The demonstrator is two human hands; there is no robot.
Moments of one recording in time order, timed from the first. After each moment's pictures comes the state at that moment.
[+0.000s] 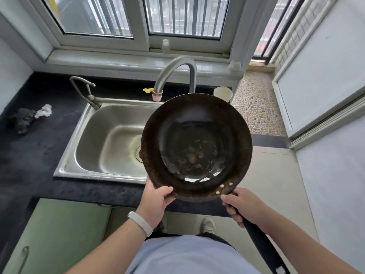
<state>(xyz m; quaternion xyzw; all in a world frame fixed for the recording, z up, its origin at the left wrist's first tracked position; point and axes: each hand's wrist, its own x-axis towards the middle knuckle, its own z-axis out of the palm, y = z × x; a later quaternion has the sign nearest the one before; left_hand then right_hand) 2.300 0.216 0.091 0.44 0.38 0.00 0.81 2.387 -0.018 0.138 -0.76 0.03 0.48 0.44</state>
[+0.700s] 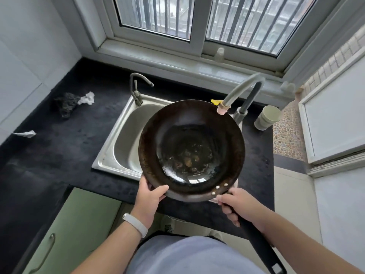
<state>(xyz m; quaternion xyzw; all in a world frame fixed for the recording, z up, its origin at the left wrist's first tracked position) 2.257 0.356 0.069 0.48 0.42 0.08 0.77 2.394 0.134 0.125 -0.75 -0.02 0.54 0.39</state>
